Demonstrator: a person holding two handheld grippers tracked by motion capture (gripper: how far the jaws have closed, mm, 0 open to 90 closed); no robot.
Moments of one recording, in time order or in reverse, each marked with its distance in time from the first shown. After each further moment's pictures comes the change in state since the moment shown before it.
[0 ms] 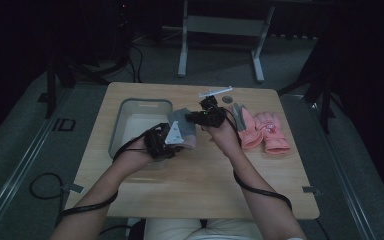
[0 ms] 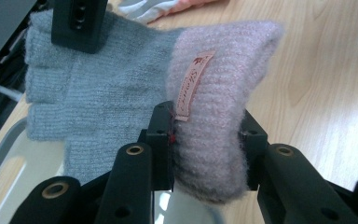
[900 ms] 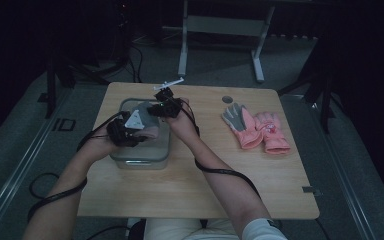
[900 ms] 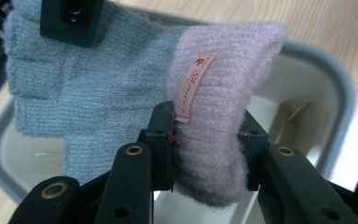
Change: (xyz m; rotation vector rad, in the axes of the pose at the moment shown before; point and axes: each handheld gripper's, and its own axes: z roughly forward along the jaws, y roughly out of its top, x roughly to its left) left arm 0.065 -0.082 -0.012 0.108 -0.004 -0.090; right arm 0.050 0.049 0.104 0.020 0.037 -0.071
